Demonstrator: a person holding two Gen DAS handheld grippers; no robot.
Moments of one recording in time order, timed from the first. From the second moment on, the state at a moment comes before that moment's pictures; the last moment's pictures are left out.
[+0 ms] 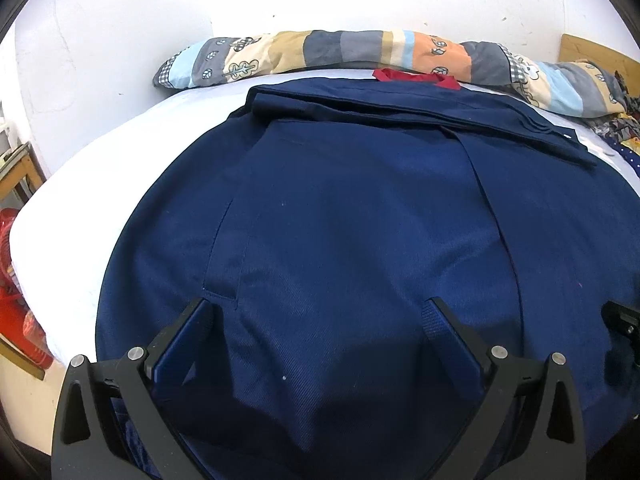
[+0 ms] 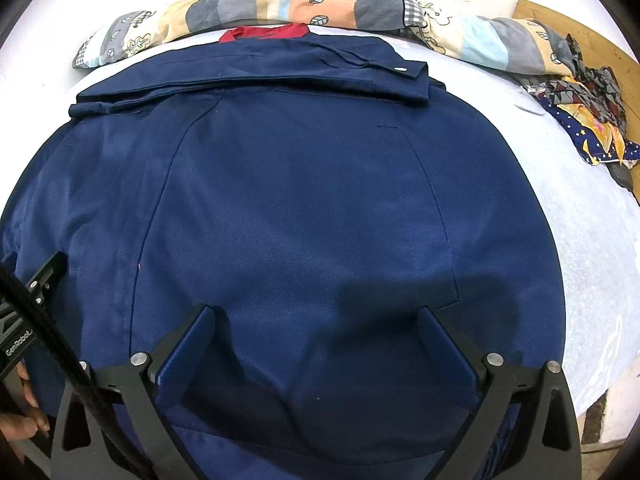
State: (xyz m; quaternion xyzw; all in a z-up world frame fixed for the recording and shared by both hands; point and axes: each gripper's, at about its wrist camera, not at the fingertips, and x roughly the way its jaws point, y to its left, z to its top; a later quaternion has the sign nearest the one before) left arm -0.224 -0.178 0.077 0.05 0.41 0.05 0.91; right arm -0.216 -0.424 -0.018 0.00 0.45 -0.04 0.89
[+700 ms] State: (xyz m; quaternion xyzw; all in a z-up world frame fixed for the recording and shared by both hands) left arm -0.223 -0.176 0.077 0.05 0.42 0.05 0.91; right arm -0.226 -0.419 -0.019 0.01 0.43 -0.07 0.90
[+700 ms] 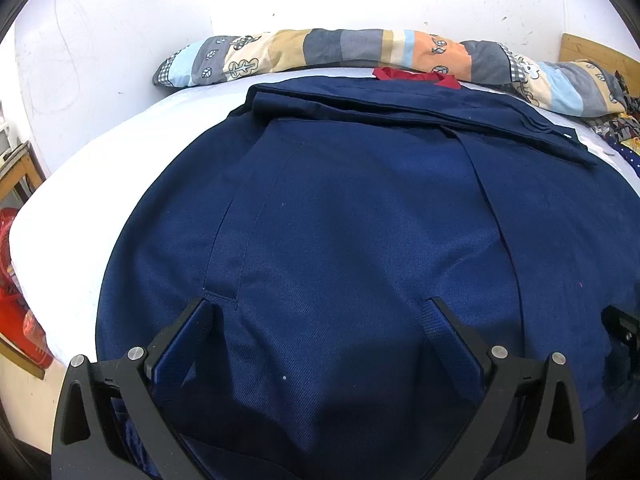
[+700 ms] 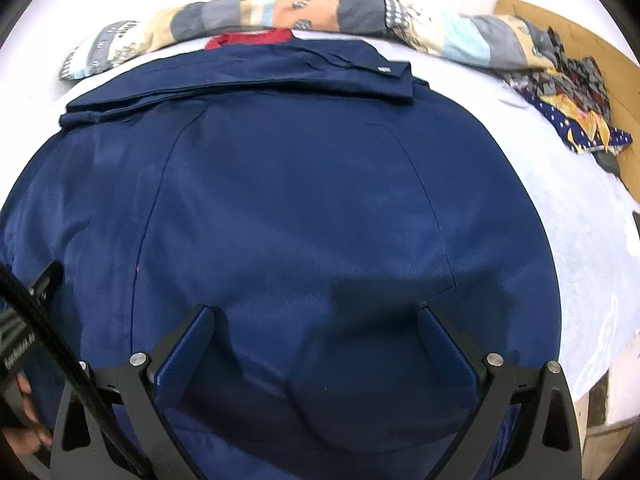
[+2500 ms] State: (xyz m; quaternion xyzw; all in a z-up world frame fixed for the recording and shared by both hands) left arm -0.251 -0.169 0.077 0.05 0.40 0.03 0.92; right arm -0.251 -0.413 -0.028 -0.03 0.37 -0.06 0.93
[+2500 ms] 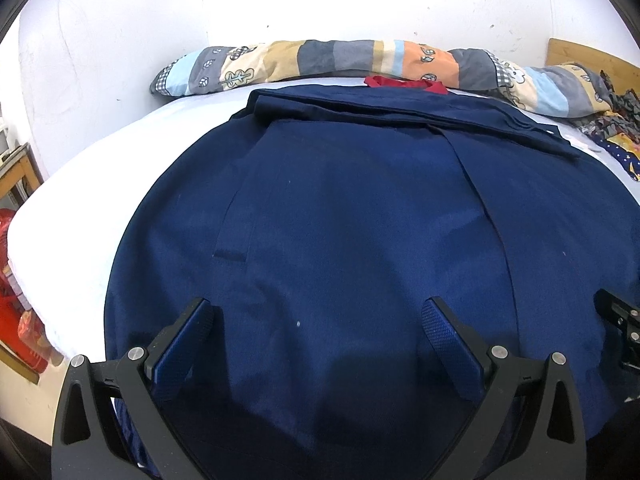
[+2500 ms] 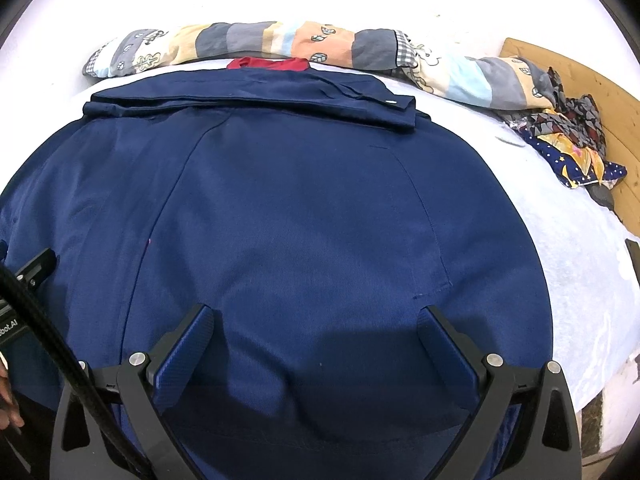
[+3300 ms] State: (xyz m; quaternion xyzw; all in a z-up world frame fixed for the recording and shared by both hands) left arm -0.262 -0.164 0.090 0.06 0.45 -0.01 0.89; right arm -0.270 -0.425 -0.014 -0.02 0.39 -0.05 0.92
